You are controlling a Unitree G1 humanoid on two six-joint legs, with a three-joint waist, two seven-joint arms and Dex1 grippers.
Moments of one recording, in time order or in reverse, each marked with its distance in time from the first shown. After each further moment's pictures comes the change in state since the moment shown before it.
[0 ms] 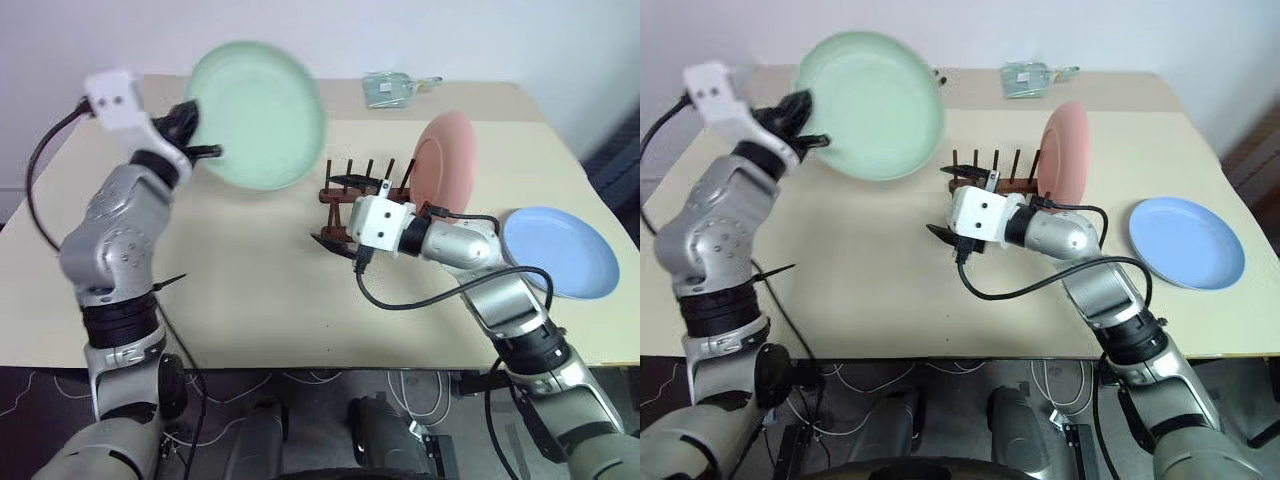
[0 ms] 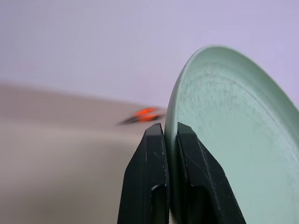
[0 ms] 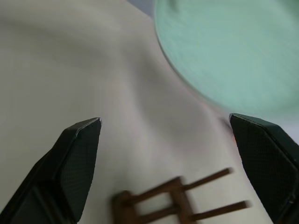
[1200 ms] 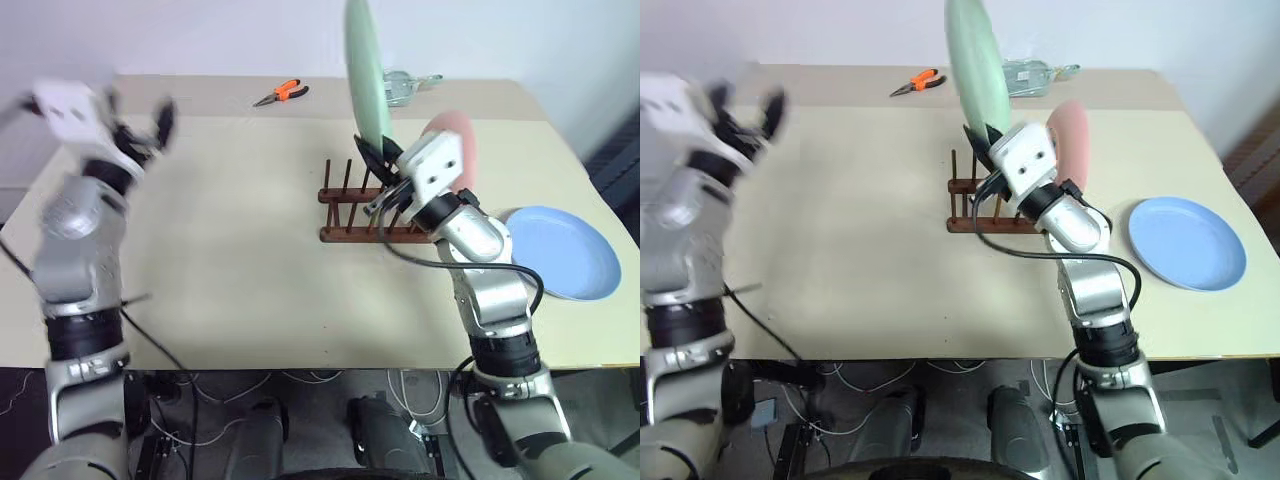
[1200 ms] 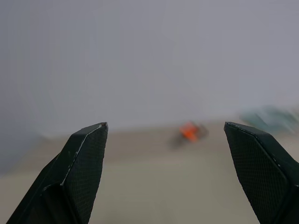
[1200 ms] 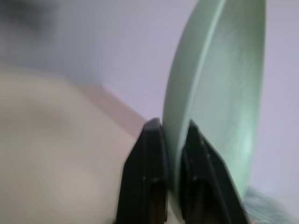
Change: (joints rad) left arm 0.229 0.160 -0.069 0.159 0.181 -0.393 -0.321; right arm 0.121 0.285 -0.314 -0.169 0.317 0.190 -0.220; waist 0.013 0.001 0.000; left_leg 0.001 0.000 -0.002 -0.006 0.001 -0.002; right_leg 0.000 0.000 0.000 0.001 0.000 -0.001
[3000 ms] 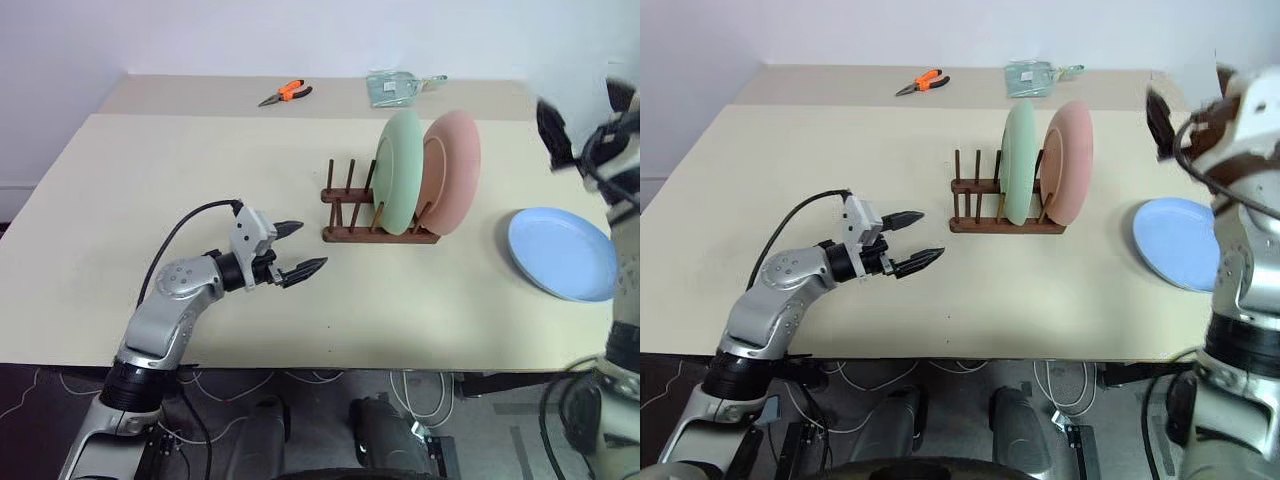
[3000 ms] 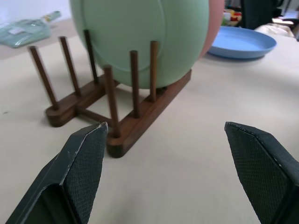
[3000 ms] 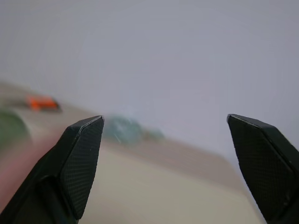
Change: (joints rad) left arm 0.142 -0.049 -0.322 -0.126 0.008 0.011 -0.444; right arm 0.171 -0.509 -0.445 0.223 0.048 0.080 -0.038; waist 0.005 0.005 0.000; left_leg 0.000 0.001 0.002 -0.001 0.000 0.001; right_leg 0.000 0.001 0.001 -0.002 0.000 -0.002
